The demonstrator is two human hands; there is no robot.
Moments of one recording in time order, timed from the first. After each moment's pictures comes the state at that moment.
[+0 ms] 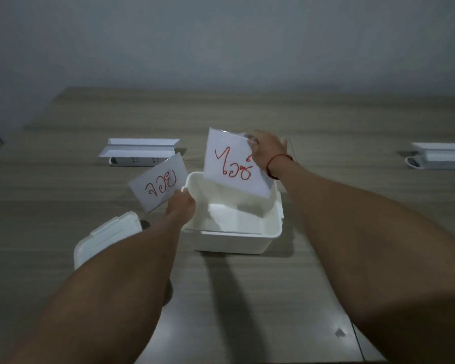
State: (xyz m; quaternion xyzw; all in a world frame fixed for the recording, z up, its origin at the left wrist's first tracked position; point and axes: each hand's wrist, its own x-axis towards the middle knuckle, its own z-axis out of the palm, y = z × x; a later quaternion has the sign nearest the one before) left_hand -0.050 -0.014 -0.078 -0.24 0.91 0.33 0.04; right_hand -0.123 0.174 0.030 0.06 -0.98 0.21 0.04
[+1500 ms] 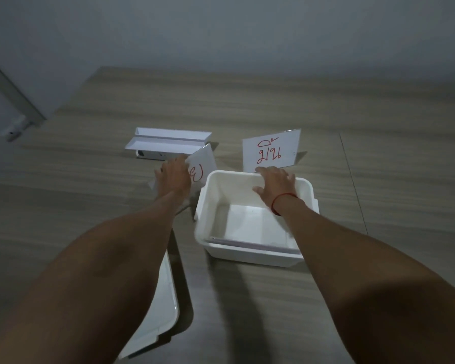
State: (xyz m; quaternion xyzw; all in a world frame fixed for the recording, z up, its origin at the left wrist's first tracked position) left_hand -0.136 -0.111 -0.084 -0.20 0.97 0.11 -0.10; right_hand -0.166 0.113 -0.086 0.11 -0.99 0.10 -0.04
